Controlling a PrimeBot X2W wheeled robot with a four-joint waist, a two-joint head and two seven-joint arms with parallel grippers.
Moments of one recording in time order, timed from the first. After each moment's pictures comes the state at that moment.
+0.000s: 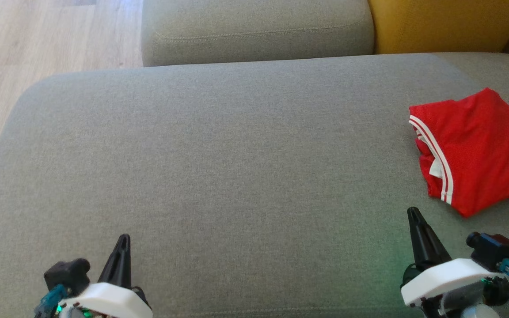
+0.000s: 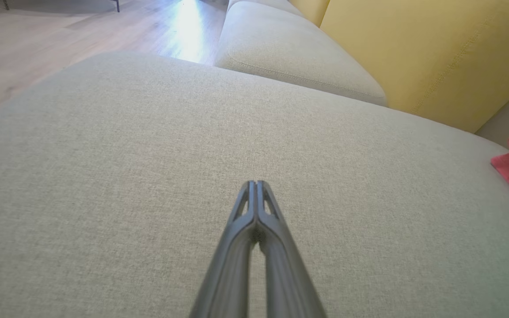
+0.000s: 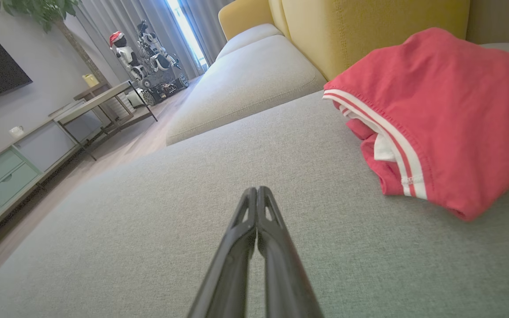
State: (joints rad) left arm 0.10 0.21 -0.28 0.21 -0.49 0.12 -0.19; right arm 0.09 -0.05 0.05 0.14 0.39 0.13 0.01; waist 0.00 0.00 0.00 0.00
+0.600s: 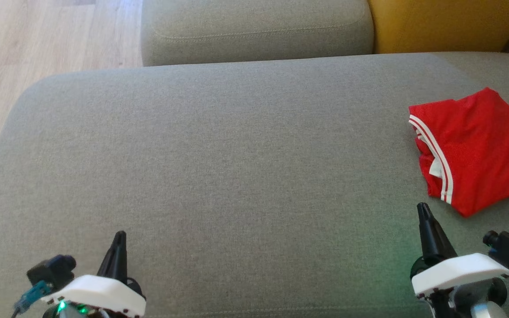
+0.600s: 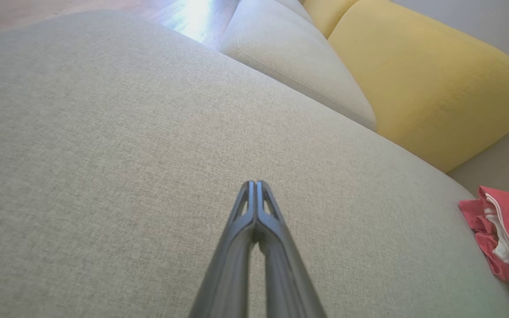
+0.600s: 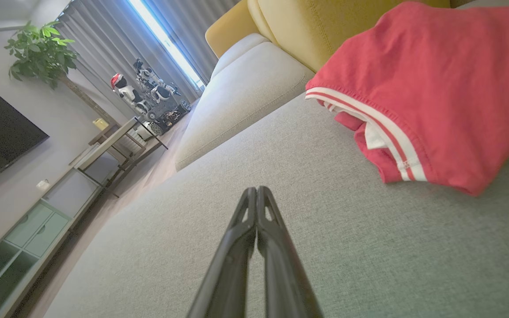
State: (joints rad) left arm 0.08 0.18 -0.23 0.22 -0.69 0.08 -0.15; right arm 0.07 -0.05 0.03 0.16 0.62 0.13 0.02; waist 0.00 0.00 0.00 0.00
